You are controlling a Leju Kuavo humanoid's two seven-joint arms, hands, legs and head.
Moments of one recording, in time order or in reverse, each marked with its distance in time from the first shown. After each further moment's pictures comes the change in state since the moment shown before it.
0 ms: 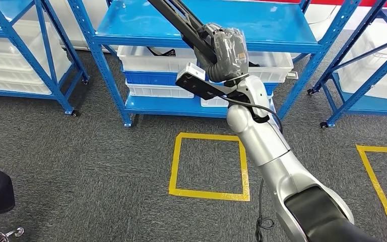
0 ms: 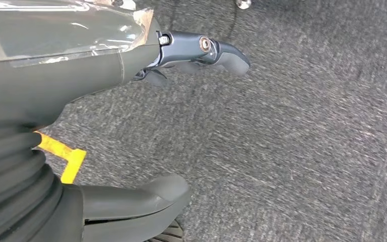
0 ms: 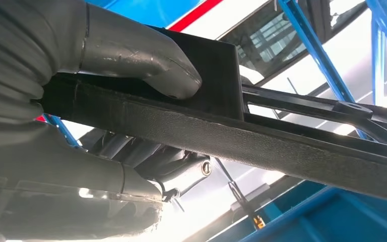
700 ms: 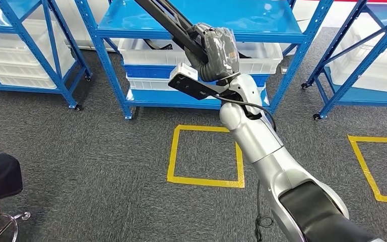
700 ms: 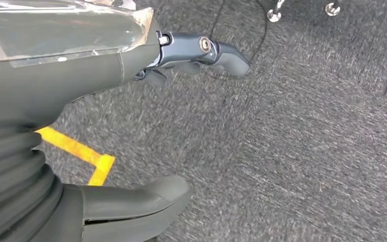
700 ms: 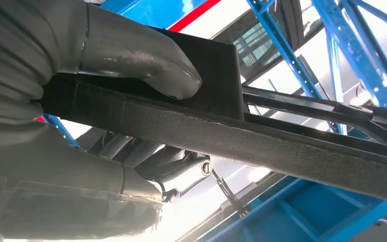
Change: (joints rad) left arm 0.009 0.008 0.026 0.001 0.010 -0.003 -0.019; right arm -0.028 0.024 0.015 0.068 -0.039 -0.010 -0.046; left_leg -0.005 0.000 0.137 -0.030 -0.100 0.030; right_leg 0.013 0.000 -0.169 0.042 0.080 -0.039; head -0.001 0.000
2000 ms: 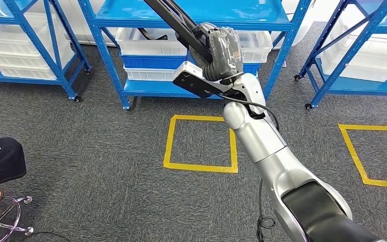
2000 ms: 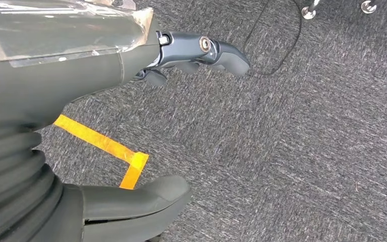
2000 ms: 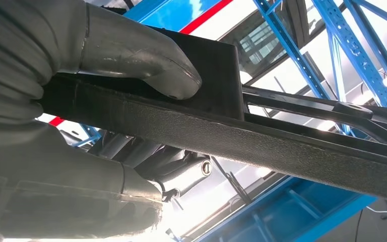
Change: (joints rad) left arm 0.008 0.001 0.017 0.001 0.010 -0.015 -0.018; right arm -0.005 -0.011 0.000 0.004 -0.019 0.001 0.003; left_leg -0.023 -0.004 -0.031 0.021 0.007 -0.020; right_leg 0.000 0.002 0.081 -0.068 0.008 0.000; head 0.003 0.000
